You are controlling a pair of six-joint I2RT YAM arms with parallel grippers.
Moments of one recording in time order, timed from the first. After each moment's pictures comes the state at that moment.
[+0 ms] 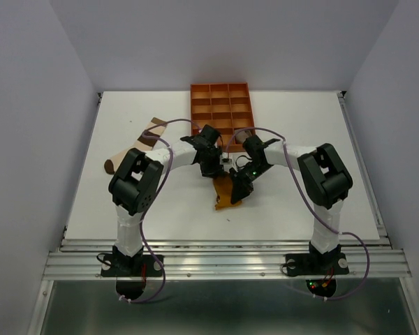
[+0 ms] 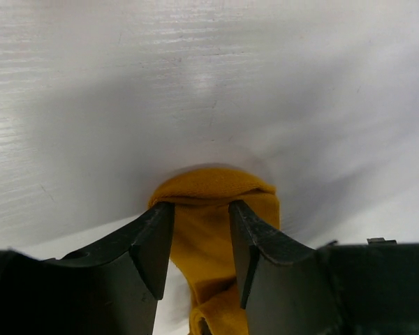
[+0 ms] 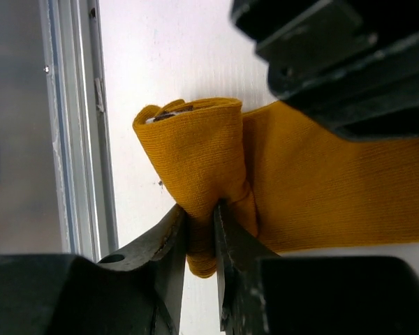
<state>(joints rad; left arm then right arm) -0.63 1.97 1.33 -0.44 0.16 -0.71 0.49 1.99 1.24 -0.78 -0.95 -0.66</state>
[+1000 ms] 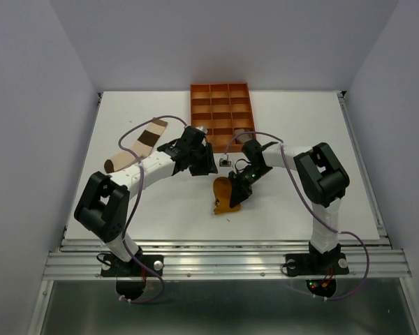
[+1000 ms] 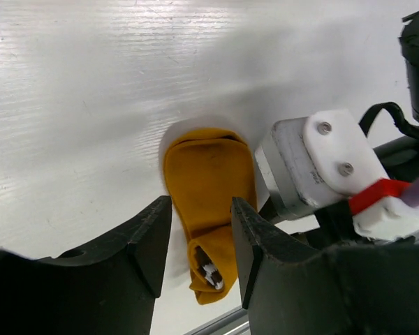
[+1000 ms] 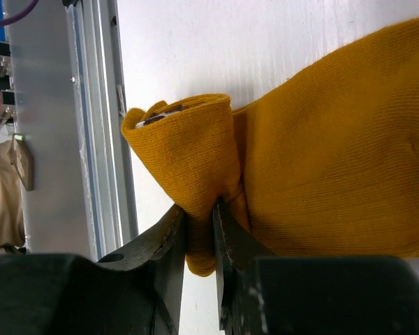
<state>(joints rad) -0.61 1.60 1.10 -0.39 0.12 -0.68 0.50 2.02 1.22 -0.76 -1.01 -0.61</state>
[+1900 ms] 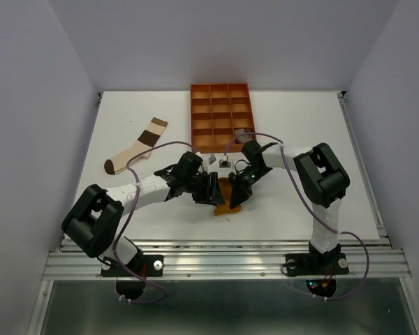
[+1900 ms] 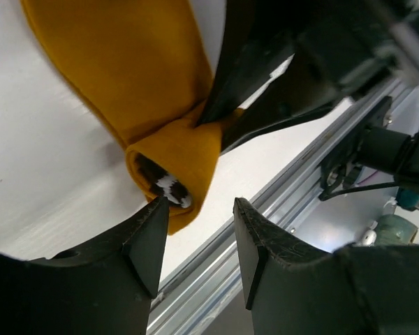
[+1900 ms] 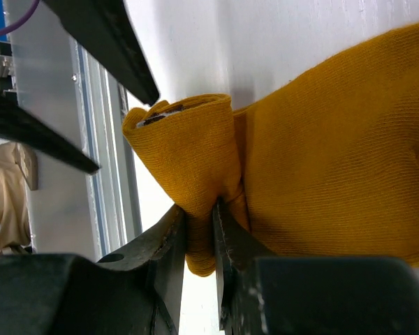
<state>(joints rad) -0.69 1.45 0.76 -0.15 0.45 -0.68 0.51 2.02 1.21 -0.75 -1.00 -0.59</state>
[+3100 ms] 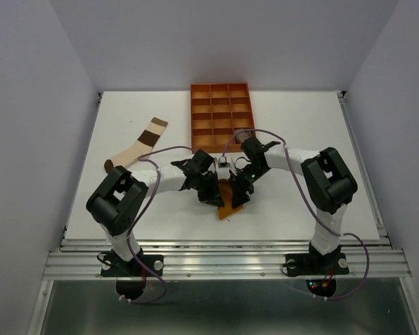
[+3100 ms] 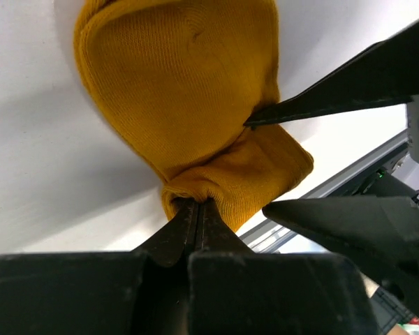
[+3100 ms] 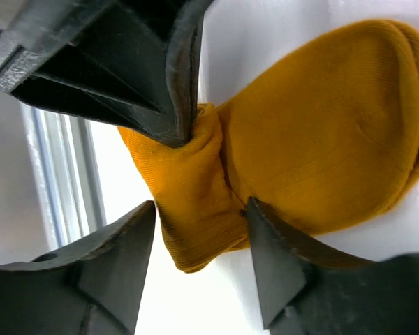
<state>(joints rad) -0.72 1.70 0.92 -0.29 0.40 -0.82 0.53 1.93 1.19 -0.73 -0.87 -0.61</state>
